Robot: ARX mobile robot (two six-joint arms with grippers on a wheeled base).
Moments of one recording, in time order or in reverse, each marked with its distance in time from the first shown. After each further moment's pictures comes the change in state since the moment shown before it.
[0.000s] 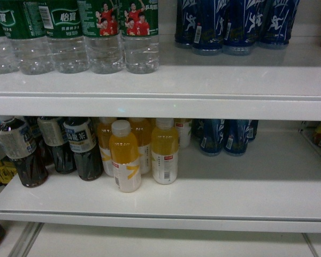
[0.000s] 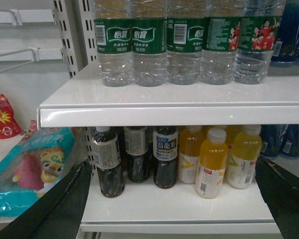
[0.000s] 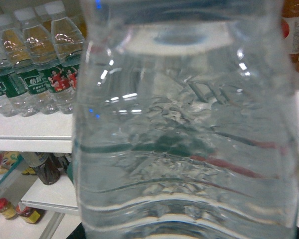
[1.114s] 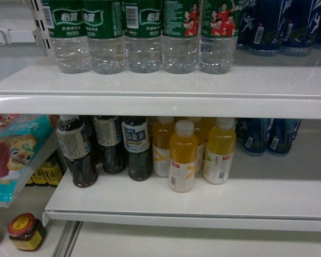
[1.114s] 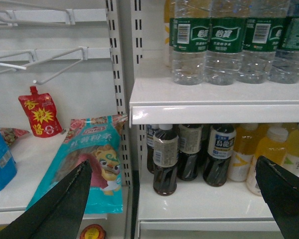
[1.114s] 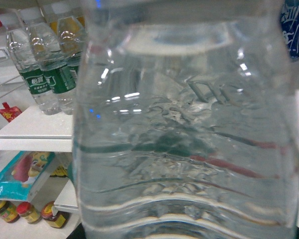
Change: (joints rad) left arm 0.000 0.000 0.000 0.001 0.001 0.000; right arm 0.000 -0.001 0.000 0.001 0.005 0.000
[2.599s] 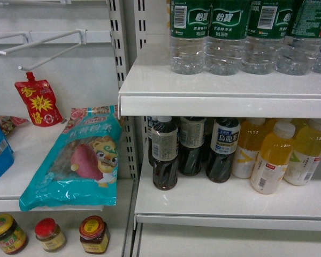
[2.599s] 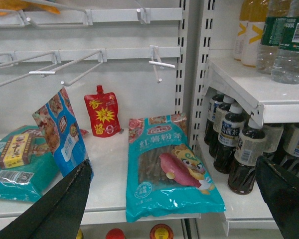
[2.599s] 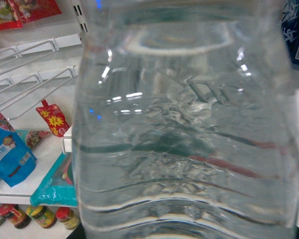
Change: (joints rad) left arm 0.000 0.000 0.000 0.000 0.000 0.000; right arm 0.000 0.001 0.000 -0.001 -0.001 0.000
